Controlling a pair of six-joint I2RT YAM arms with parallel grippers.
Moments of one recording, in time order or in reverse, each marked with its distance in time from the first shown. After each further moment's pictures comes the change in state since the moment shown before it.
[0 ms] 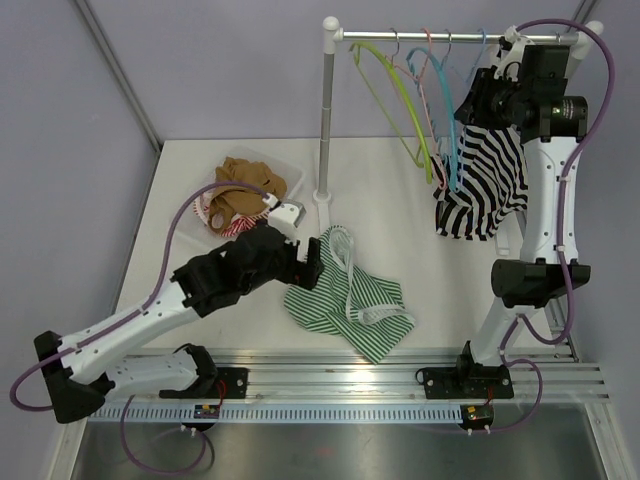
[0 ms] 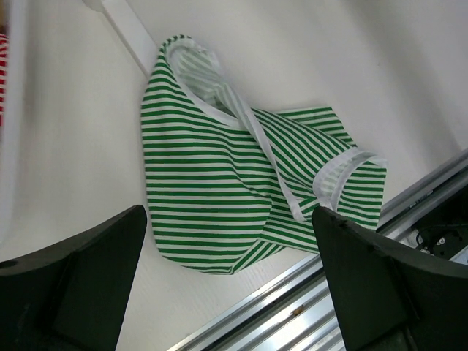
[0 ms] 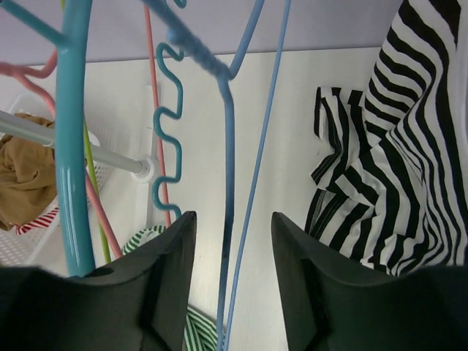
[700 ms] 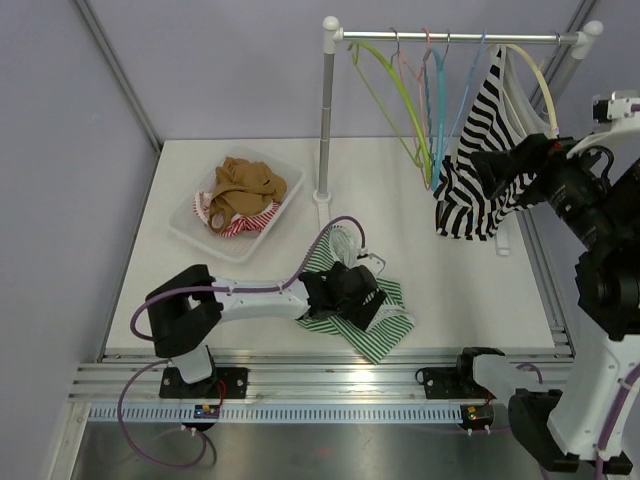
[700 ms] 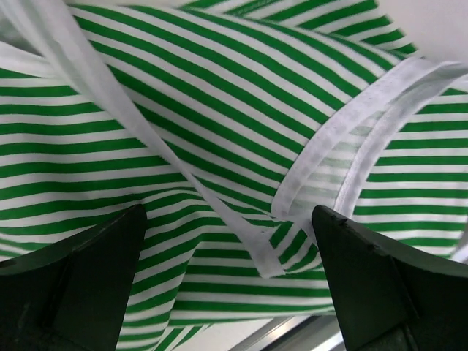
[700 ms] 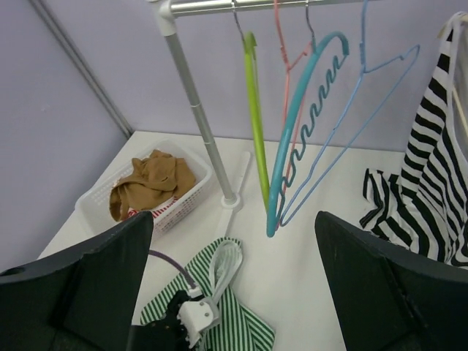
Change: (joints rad) left arm -0.222 0.666 -0.027 0.307 0.017 -0.027; right arm 0.000 -0.771 -0.431 0.159 -0.097 0.082
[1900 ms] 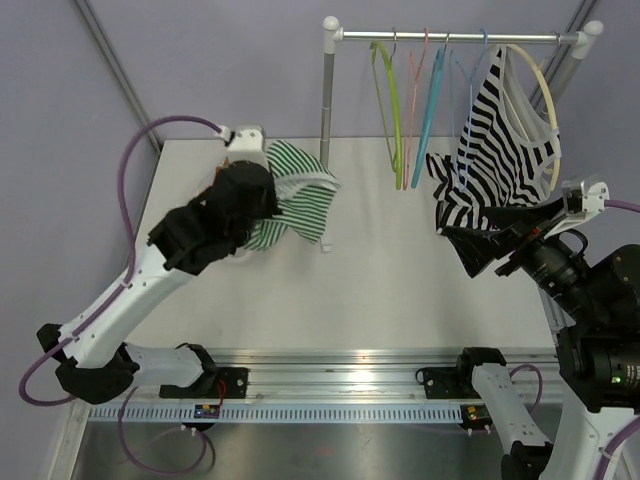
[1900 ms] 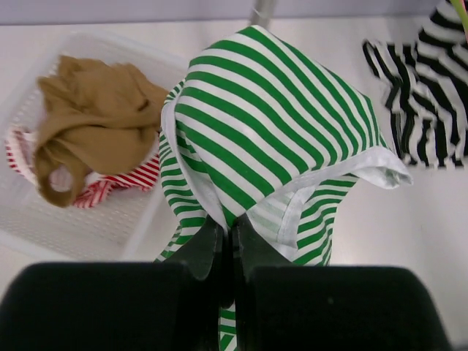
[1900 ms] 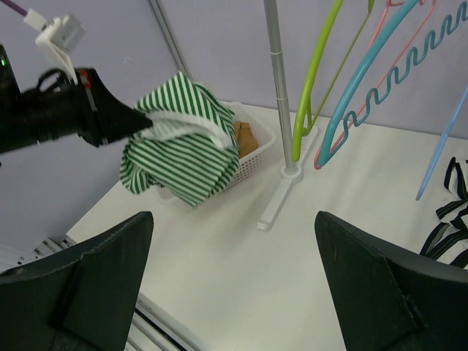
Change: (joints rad) left arm 0.241 -0.450 0.488 -0.471 -0.419 -0.008; right arm 0.000 -0.396 -0.464 0.148 -0.260 0.064
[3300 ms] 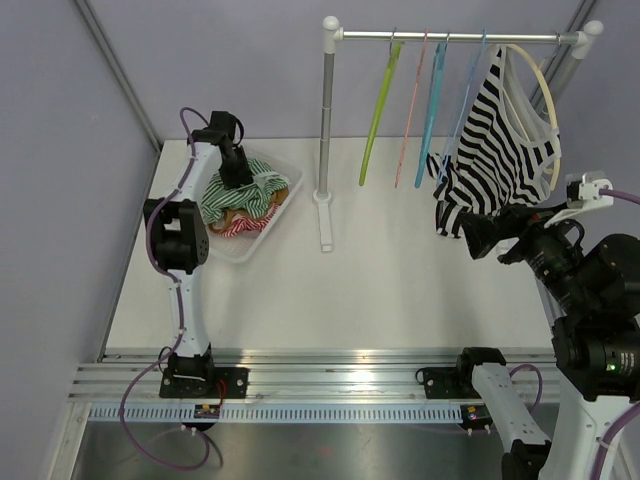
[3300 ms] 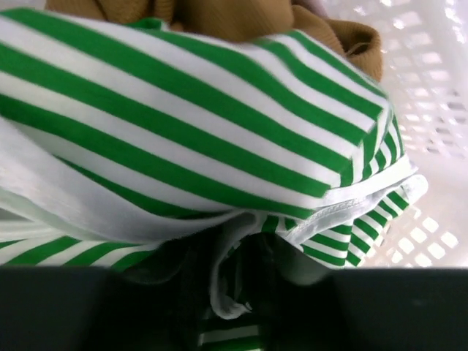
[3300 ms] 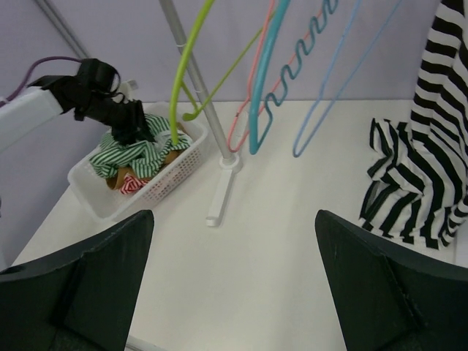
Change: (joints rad) left arm 0.856 1.018 0.554 -0.164 0.704 0.035; right arm 0.000 -0.005 -0.044 -0.040 0.202 -0.030
